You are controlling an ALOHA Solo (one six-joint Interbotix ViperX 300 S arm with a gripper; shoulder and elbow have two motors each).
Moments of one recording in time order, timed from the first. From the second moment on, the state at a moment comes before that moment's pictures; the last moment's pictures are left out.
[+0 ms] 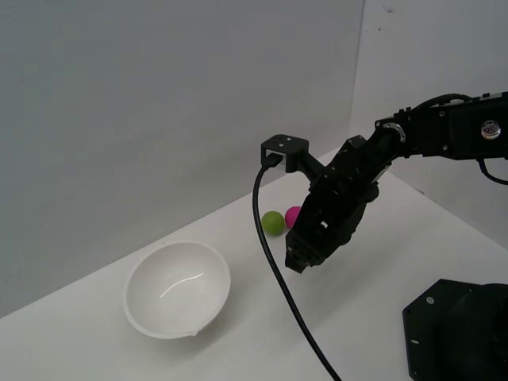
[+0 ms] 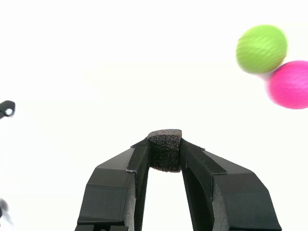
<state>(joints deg) -19.5 114.8 114.4 143.7 143.9 -19.9 41.9 12.8</state>
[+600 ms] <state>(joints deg) -10.3 118.3 117.9 134.4 134.6 -17.9 49.0 17.8</state>
